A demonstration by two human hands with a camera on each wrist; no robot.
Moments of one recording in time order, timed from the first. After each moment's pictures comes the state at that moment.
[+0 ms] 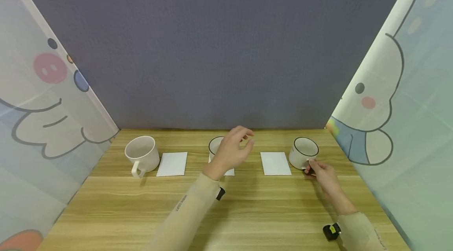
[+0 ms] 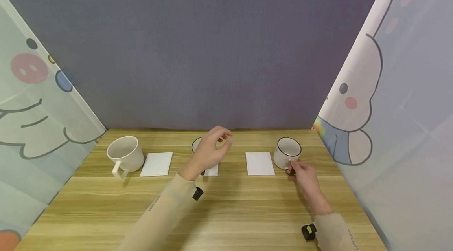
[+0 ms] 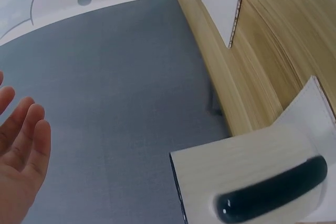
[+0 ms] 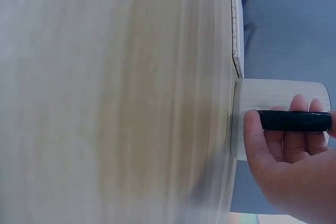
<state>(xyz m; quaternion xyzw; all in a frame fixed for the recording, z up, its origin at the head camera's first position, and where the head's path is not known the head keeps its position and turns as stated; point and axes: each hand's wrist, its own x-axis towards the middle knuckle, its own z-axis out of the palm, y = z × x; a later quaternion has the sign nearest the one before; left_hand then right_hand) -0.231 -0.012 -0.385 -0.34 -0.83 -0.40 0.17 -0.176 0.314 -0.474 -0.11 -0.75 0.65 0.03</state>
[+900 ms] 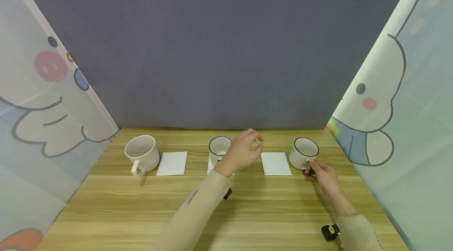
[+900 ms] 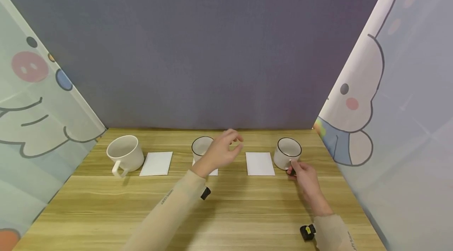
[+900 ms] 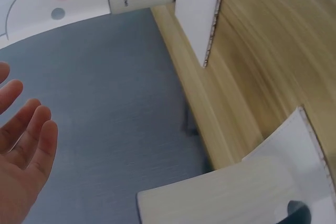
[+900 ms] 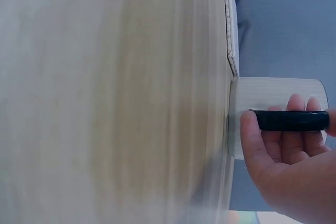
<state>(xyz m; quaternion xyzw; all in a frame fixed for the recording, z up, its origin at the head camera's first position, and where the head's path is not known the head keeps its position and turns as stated) -0.241 0.017 -0.397 -0.34 -0.88 -0.32 0.11 -0.175 0.315 -0.475 -0.11 -0.75 0.65 0.03</state>
